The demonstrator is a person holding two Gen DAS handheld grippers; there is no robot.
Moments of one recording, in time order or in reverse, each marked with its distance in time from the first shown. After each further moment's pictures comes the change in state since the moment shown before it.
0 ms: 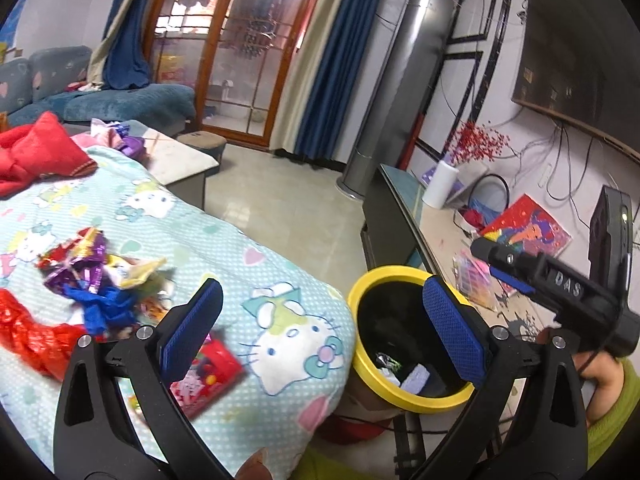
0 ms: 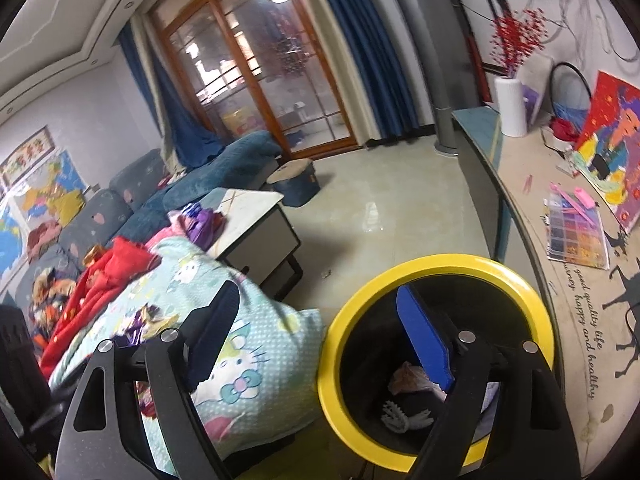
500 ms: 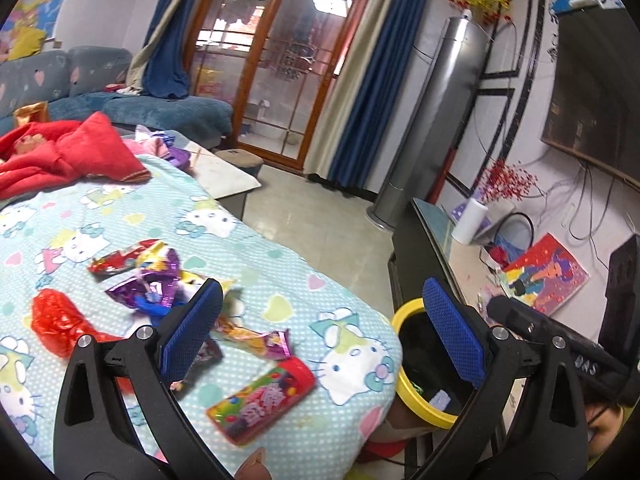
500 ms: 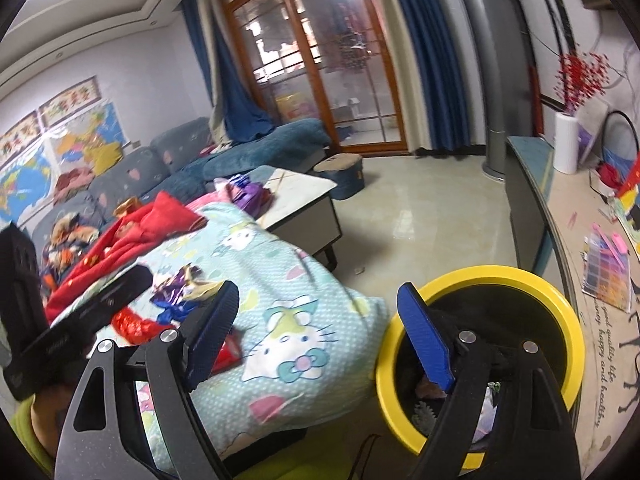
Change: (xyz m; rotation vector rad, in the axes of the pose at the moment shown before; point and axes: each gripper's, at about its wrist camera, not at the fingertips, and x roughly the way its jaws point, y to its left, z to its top) left arm -0.031 0.049 0.008 -0.086 -0.091 0.090; right arm 0.001 0.068 -0.018 -0.193 0.020 0.115
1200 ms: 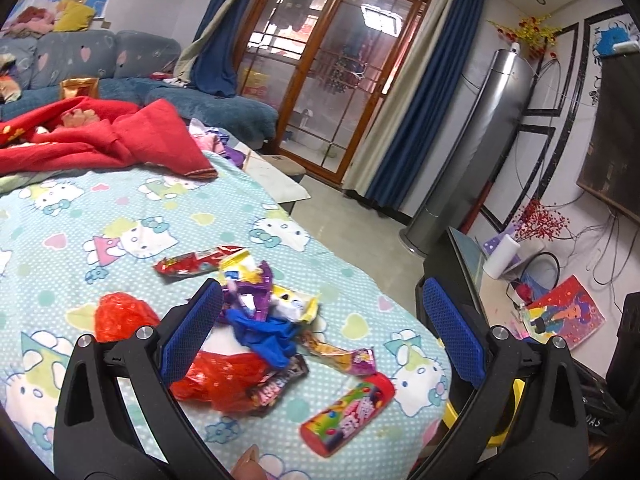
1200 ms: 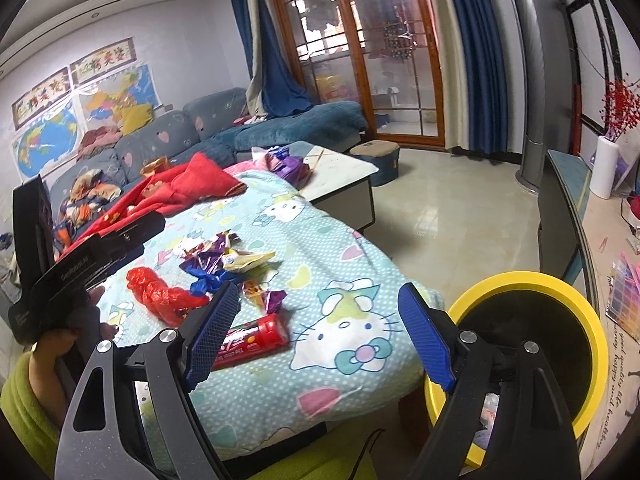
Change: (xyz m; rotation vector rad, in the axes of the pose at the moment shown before) left arm -0.017 0.073 0.010 -0.125 -0.044 0.101; right arm 0.022 0.054 -0.014 -0.126 0.071 0.078
